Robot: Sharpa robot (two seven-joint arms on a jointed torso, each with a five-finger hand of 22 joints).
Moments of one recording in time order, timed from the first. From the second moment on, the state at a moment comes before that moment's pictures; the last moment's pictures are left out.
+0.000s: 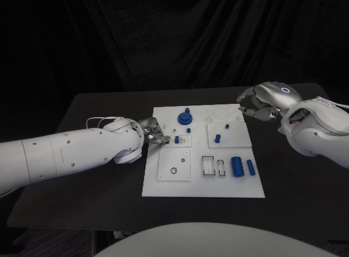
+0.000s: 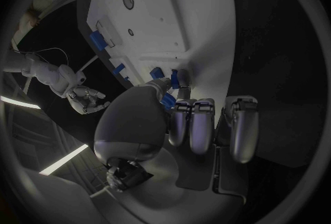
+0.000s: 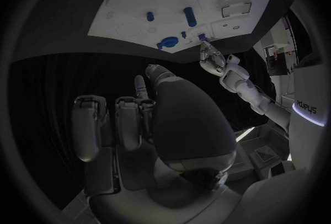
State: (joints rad) left arm 1.20 -0.70 -0.21 1.45 -1.09 -0.24 -0.46; left_hand 1.21 -0.04 0.30 0.27 0.42 1.09 0.02 0.14 1.12 1.46 -0.04 1.57 1.31 1.47 -0.09 1.57 1.31 0.01 1.47 0.02 1.52 1.31; right arm 1.36 -0.98 -0.25 1.62 -1.64 -0.50 -0.21; right_hand 1.49 -0.08 0.21 0.27 0.42 0.85 0.12 0.17 0.24 1.46 0.02 1.52 1.31 1.47 -0.05 1.49 1.31 0.01 1.47 0.06 1.51 1.31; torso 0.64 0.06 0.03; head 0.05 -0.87
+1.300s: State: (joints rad) left arm 1.19 -0.70 -0.21 1.45 -1.09 -0.24 -0.45; left_hand 1.19 -0.05 0.33 0.27 0.40 1.09 0.02 0.14 1.12 1.46 -0.04 1.57 1.31 1.47 -0.09 1.57 1.31 0.01 1.47 0.02 1.51 1.31; right arm 1.35 -0.98 -0.25 1.61 -1.64 -0.49 -0.22; right_hand 1.49 -0.08 0.21 0.27 0.42 0.85 0.12 0.17 0.23 1.46 0.02 1.52 1.31 1.47 -0.04 1.49 1.31 0.01 1.47 0.06 1.51 1.31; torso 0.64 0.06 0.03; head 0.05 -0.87
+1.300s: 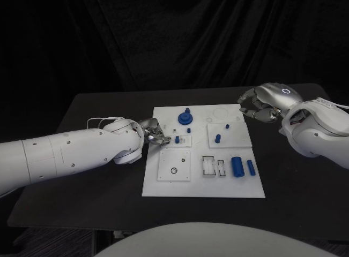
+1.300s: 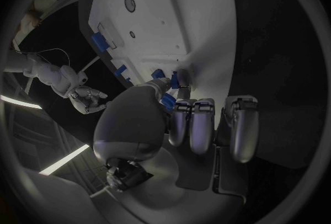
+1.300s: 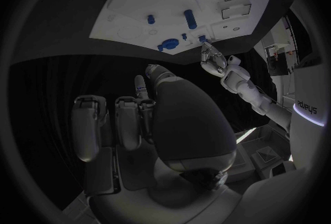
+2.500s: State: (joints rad) left arm 1.19 -0.70 -0.20 1.43 -1.09 -0.24 -0.46; left_hand 0.85 0.08 0.03 0.29 0.11 1.06 0.03 0.13 1.16 1.46 -0.03 1.57 1.31 1.47 -0.08 1.57 1.31 0.01 1.47 0.03 1.50 1.31; right arm 1.35 -0.98 -0.25 1.61 -1.64 -0.48 -0.23; right_hand 1.48 -0.07 0.22 0.27 0.42 0.85 0.12 0.17 0.23 1.46 0.02 1.52 1.31 1.47 -0.04 1.49 1.31 0.01 1.47 0.06 1.51 1.31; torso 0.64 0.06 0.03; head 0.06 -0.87
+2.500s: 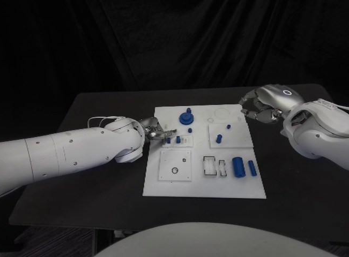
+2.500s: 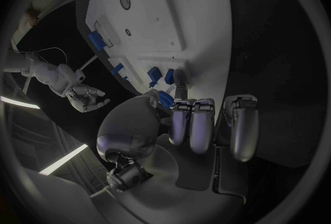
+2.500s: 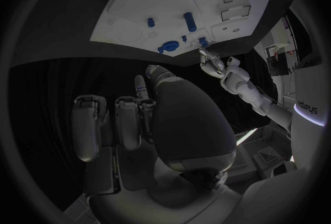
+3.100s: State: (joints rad) left arm 1.19 -0.75 -0.21 1.49 -1.09 -0.44 -0.30; left_hand 0.98 0.13 -0.13 0.29 0.20 0.97 0.04 0.22 1.31 1.47 -0.03 1.57 1.31 1.47 -0.08 1.57 1.31 0.01 1.47 0.03 1.51 1.31; right arm 1.35 -1.00 -0.25 1.62 -1.64 -0.48 -0.23; right_hand 1.48 -0.07 0.22 0.27 0.42 0.85 0.12 0.17 0.23 1.46 0.02 1.52 1.31 1.47 -0.04 1.49 1.31 0.01 1.47 0.06 1.51 1.31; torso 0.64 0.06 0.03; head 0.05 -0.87
